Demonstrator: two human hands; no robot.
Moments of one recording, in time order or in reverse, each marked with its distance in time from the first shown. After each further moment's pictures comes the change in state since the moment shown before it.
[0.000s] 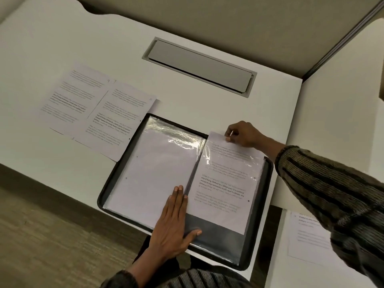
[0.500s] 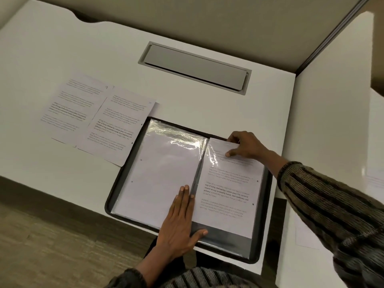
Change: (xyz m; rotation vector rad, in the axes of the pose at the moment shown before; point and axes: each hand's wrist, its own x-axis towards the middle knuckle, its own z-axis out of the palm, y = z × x) left_hand -0.002 -0.011 -0.009 0.019 -0.118 0.048; right_hand -0.046 -0.002 0.035 0.072 0.074 0.046
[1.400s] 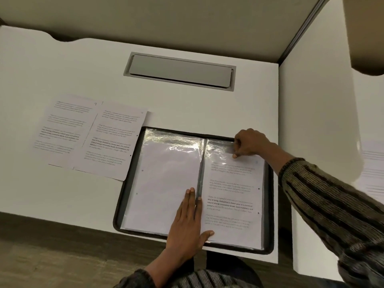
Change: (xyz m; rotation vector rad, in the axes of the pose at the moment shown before) left_hand 0.006 -0.010 -0.023 0.026 -0.216 0.021; right_hand -0.023 -0.015 -0.009 -0.272 -0.035 0.198
